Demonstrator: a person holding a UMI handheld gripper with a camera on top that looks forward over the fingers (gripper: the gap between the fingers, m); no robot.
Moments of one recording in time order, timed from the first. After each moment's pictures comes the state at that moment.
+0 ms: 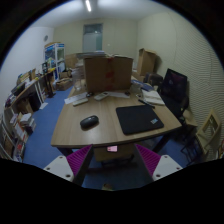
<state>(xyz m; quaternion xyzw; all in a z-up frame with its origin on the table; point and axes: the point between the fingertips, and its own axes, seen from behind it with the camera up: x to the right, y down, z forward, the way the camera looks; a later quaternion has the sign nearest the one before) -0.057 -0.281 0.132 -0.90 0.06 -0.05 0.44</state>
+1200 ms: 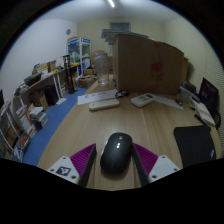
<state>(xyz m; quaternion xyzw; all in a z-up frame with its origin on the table) -0.166 0.001 -0.014 -0.89 -0.07 0.03 0.45</state>
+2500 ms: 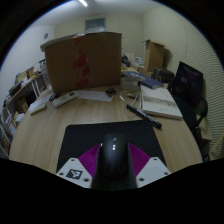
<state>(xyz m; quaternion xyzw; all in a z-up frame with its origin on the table) 0.156 0.000 -0.007 -0.90 0.02 0.00 0.43</state>
